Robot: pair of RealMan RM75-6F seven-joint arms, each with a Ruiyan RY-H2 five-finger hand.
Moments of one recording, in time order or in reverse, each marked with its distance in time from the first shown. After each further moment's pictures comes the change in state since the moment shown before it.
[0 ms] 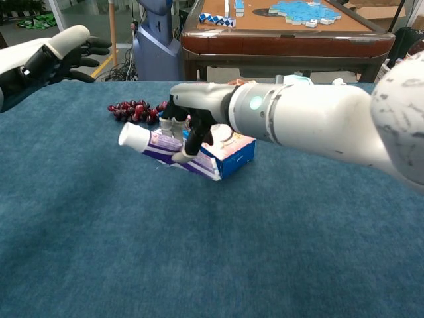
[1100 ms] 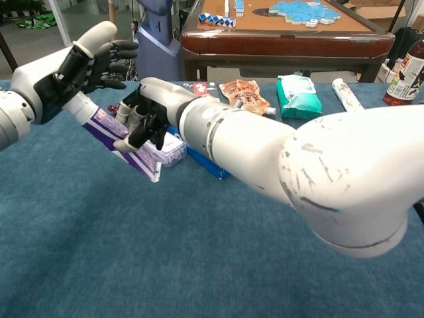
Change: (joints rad) left arm -0.025 -0.143 -0.021 0.005 -0.028 0.025 -0.066; right arm -0.040 -0.292 0.162 0.187 -0.143 0.071 0.357
